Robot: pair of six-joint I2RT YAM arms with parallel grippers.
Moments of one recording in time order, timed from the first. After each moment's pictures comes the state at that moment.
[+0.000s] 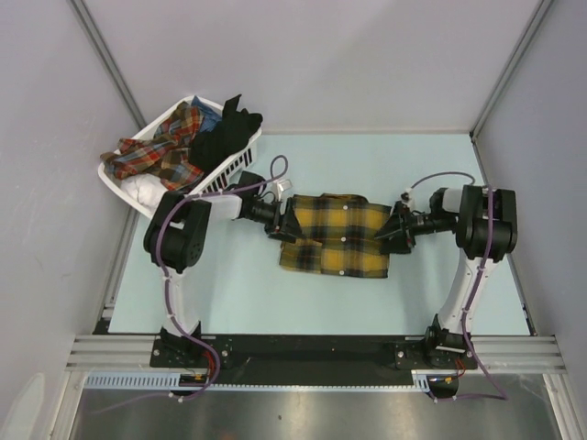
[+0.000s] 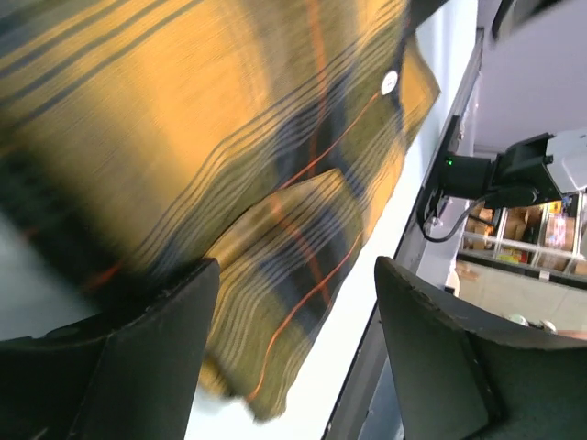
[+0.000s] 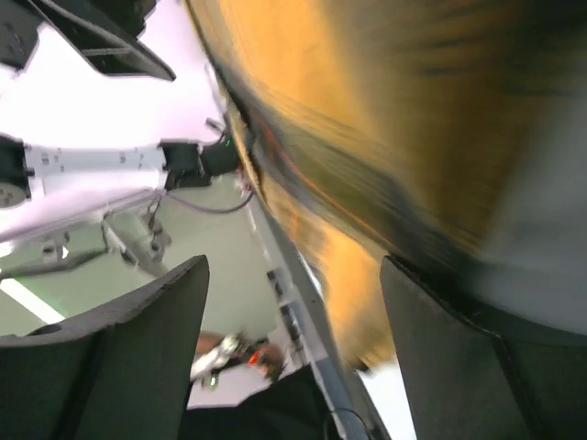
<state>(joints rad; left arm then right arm) -0.36 2.05 1.20 -0.21 1.00 -0.28 -0.11 2.10 1.17 -0.88 -1.19 -0.21</state>
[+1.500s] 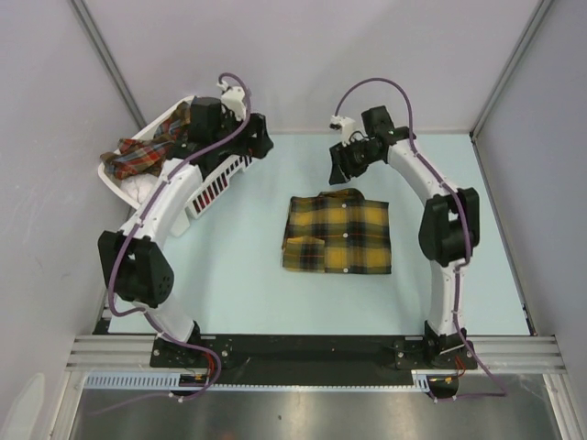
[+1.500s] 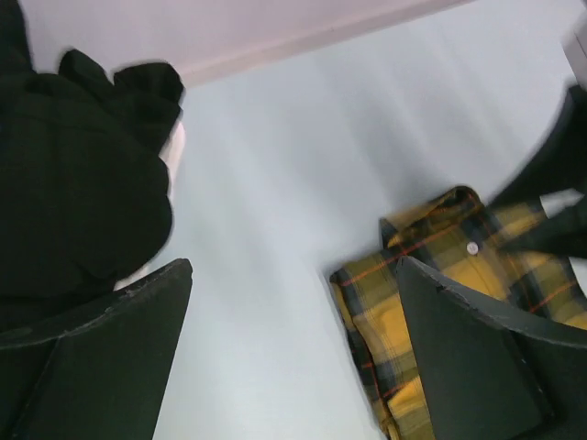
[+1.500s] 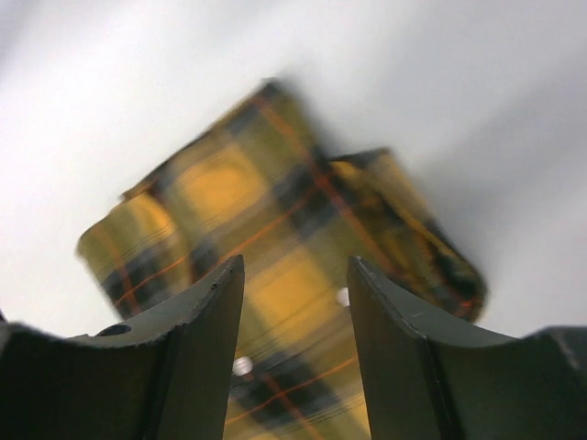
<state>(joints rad) -0.25 1.68 1.59 -0.38 0.28 -0.05 0.30 2.14 1.95 -0.77 -0.60 -0.25</state>
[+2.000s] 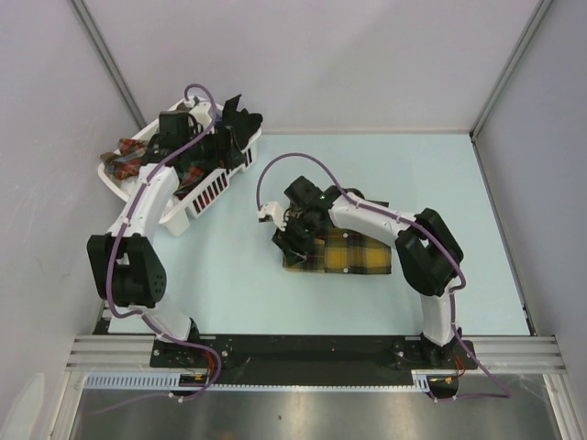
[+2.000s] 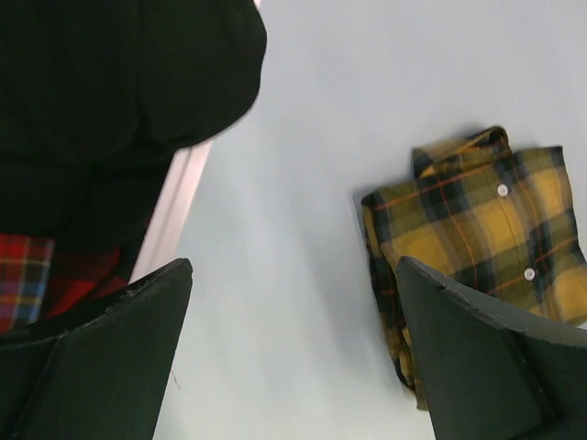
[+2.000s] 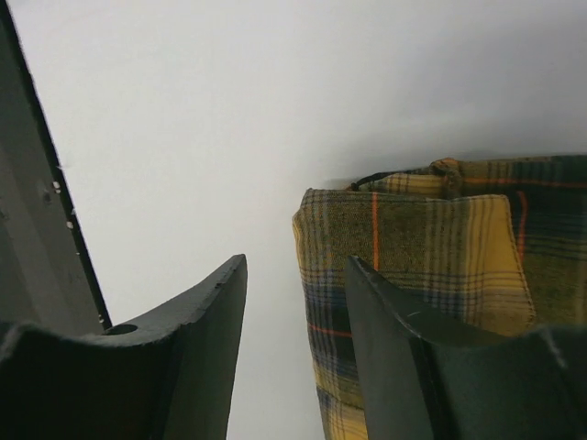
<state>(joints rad) -0.05 1.66 1.51 -0.46 0.42 -0.08 0.80 1.96 1.53 -0.70 -0.55 -0.40</state>
